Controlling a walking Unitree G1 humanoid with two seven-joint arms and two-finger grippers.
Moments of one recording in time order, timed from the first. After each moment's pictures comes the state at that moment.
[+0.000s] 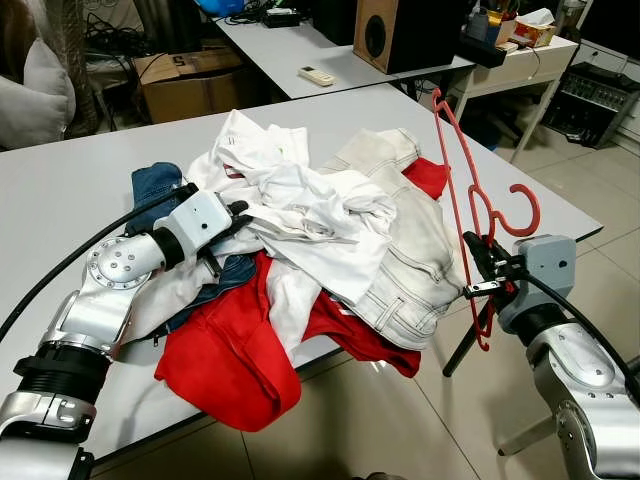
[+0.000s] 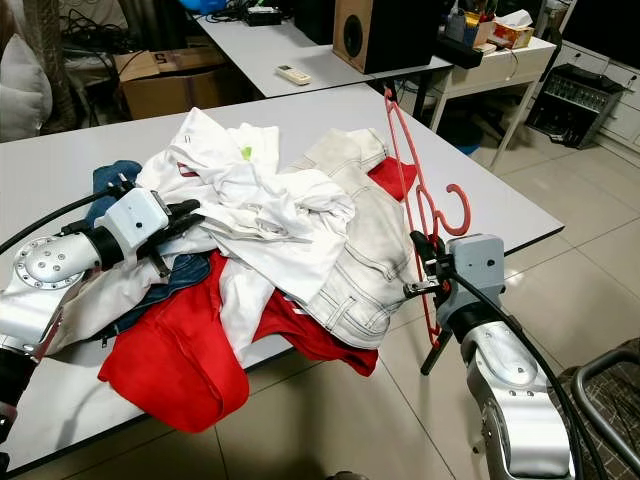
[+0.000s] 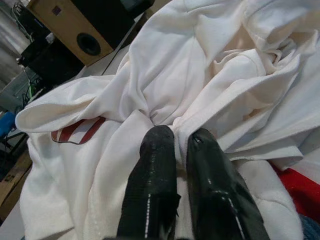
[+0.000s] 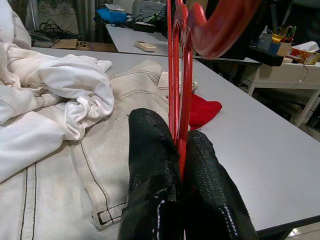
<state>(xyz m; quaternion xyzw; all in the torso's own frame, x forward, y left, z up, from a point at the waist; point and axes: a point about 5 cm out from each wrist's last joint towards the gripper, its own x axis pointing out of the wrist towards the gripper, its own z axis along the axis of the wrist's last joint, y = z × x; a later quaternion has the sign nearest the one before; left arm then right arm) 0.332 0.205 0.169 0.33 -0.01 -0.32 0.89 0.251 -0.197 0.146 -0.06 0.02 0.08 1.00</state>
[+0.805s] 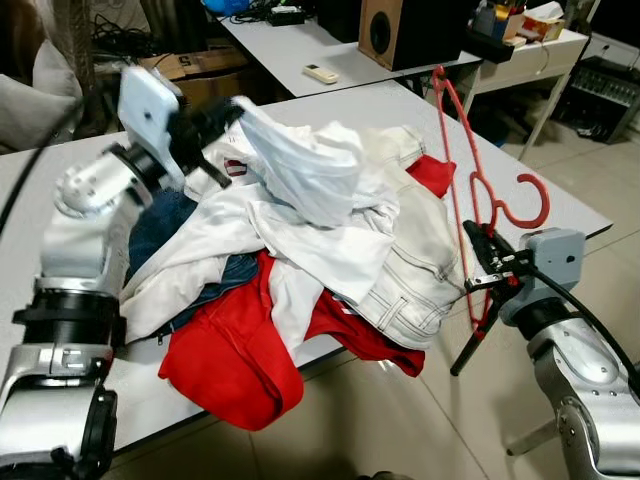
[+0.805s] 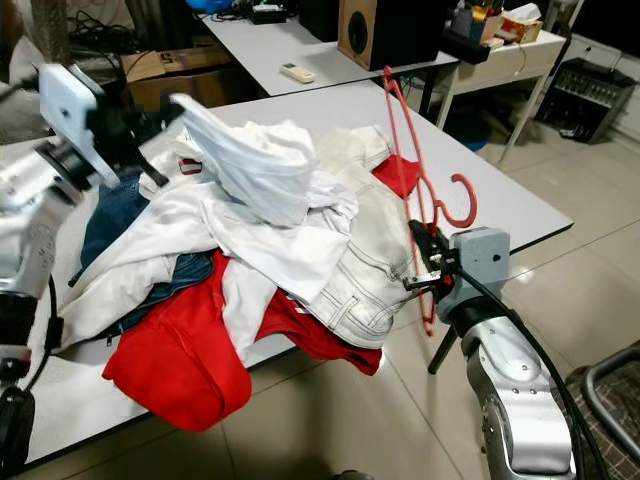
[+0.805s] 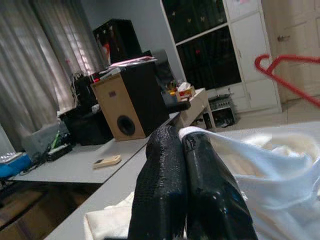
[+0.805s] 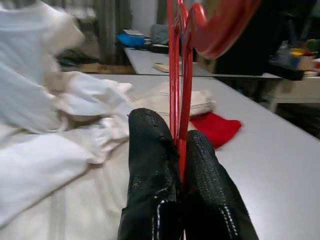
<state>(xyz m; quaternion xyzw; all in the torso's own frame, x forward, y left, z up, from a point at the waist) 0.349 0.198 0.268 0.14 -0.17 -0.31 0.93 0.250 -0.194 0.154 -0.03 -0.02 0.12 0.99</state>
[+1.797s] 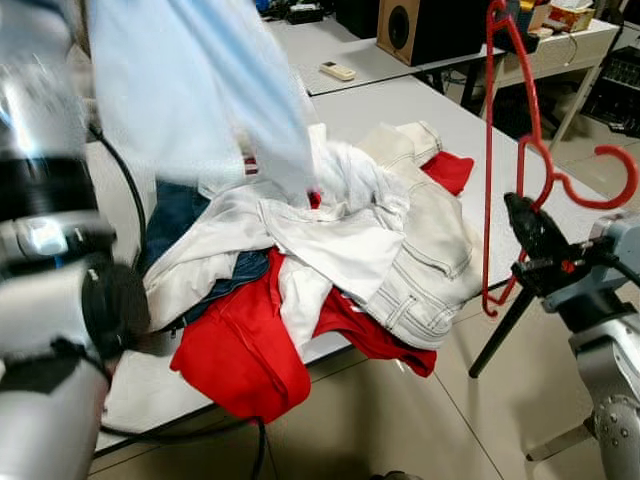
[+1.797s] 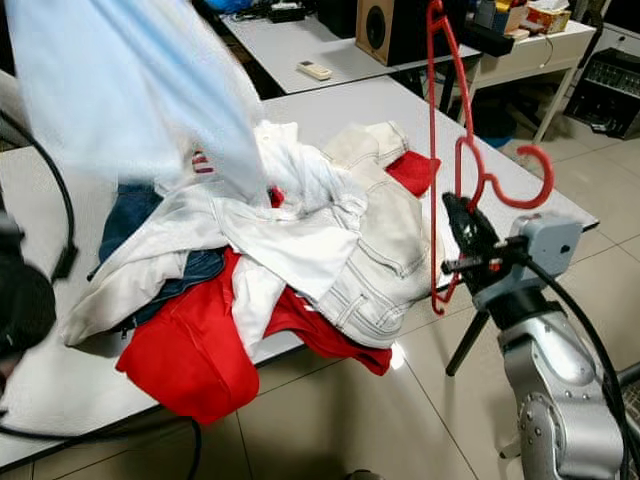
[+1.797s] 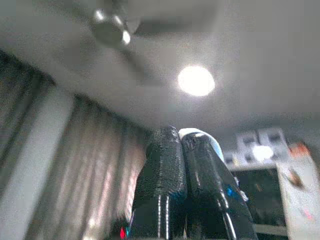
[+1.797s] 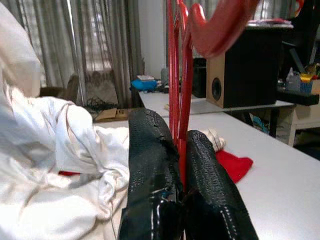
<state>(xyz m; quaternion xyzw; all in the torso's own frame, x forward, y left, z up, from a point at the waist) 0.338 0.230 0.441 -0.15 -0.47 -0.17 0.85 0.244 -0.219 0.190 0.03 -0.11 0.12 0.99</state>
